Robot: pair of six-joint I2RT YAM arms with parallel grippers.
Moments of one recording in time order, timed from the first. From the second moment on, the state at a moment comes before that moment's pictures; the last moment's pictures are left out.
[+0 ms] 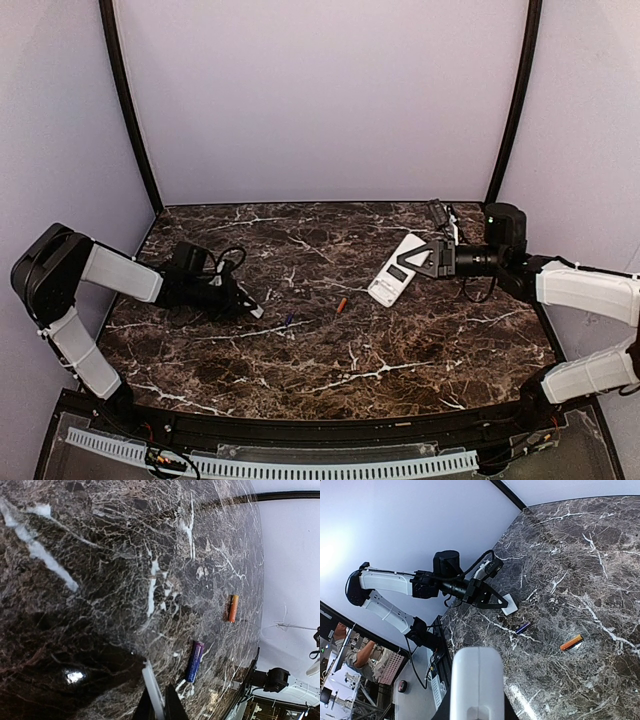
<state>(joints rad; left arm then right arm) -0.39 1.66 0.65 0.16 0.58 -0.76 0.43 1.20 0.64 0.26 -0.89 0.61</state>
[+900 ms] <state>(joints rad) -0.38 1.53 0.75 -0.29 0.31 -0.63 0.43 1.20 0.64 0.21 -0.89 0.57</state>
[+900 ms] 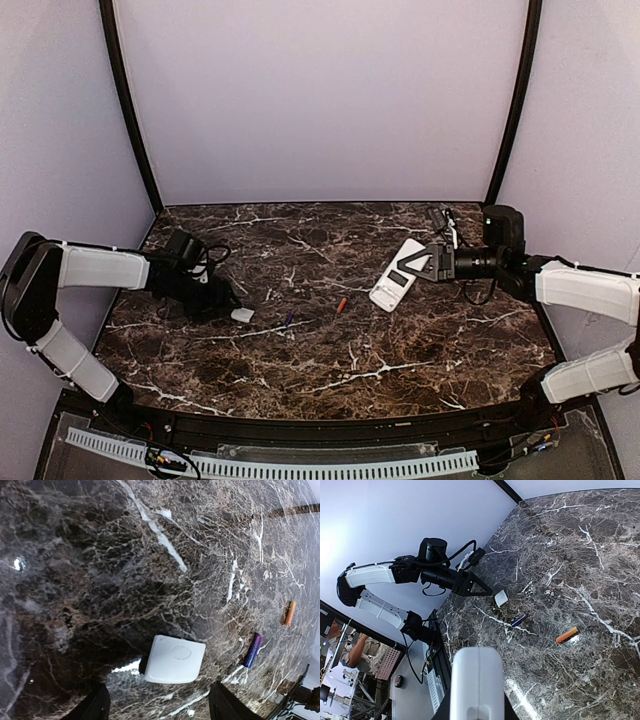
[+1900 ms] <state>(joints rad) -0.79 1.85 1.22 -0.58 0.12 -0.28 0.40 1.24 0.64 0.16 -0.93 0.55</state>
